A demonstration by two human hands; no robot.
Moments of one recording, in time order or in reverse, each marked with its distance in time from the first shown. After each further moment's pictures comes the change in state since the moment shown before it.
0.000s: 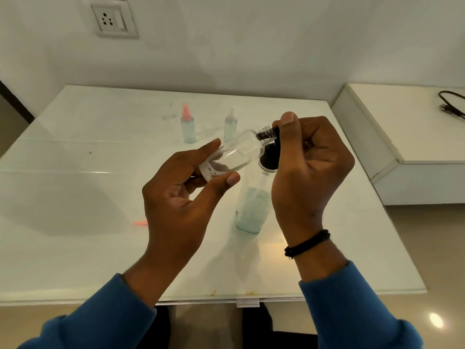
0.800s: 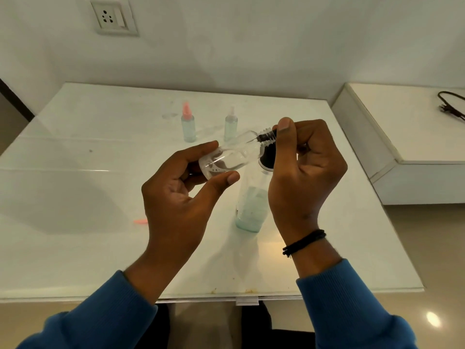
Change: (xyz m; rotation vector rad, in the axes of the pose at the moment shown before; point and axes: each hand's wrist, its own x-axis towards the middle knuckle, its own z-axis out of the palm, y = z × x) left_hand -0.001 0.002 0.002 -0.067 0.022 -0.076; right_hand -0.003 0.003 -0.001 -0.038 -0.026 -0.067
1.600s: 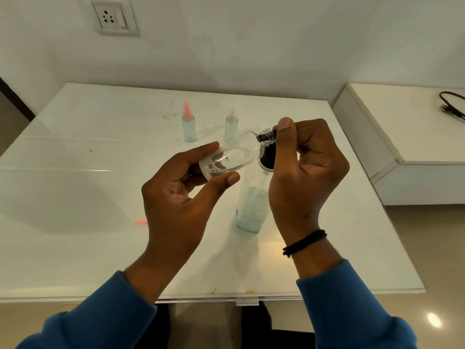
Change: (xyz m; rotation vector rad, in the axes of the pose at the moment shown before) left_hand 0.000 0.000 -0.002 0.013 0.001 0.010; right_hand 0.001 0.000 0.001 0.000 0.003 -0.012
